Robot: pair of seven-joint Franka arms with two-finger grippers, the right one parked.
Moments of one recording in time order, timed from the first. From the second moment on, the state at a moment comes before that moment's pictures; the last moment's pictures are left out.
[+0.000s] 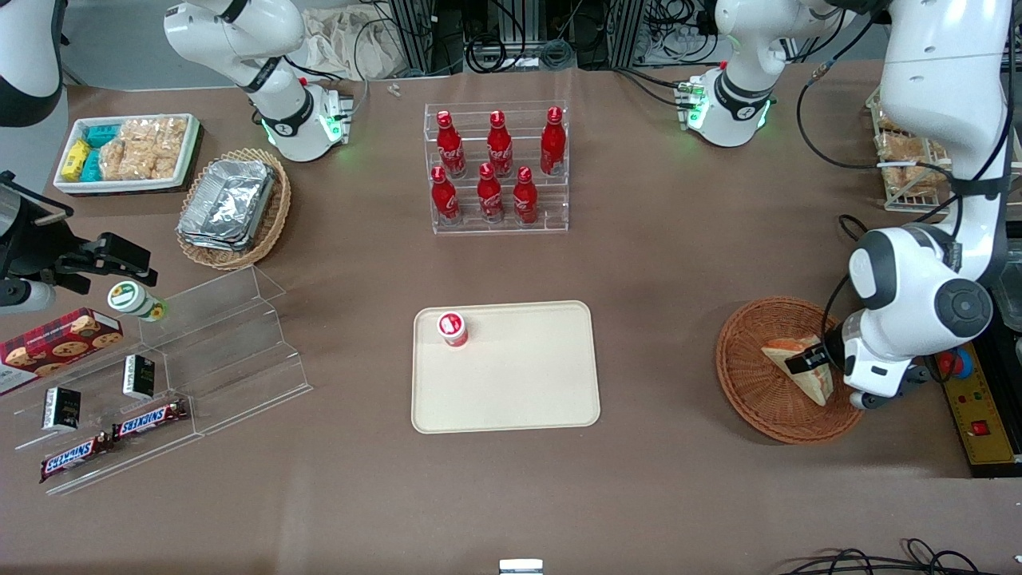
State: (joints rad) arm 0.01 0.48 0.03 -1.86 -0.05 2.27 -0.37
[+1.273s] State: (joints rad) arm -0.20 0.33 -0.07 -1.46 -0.05 1.73 -0.40
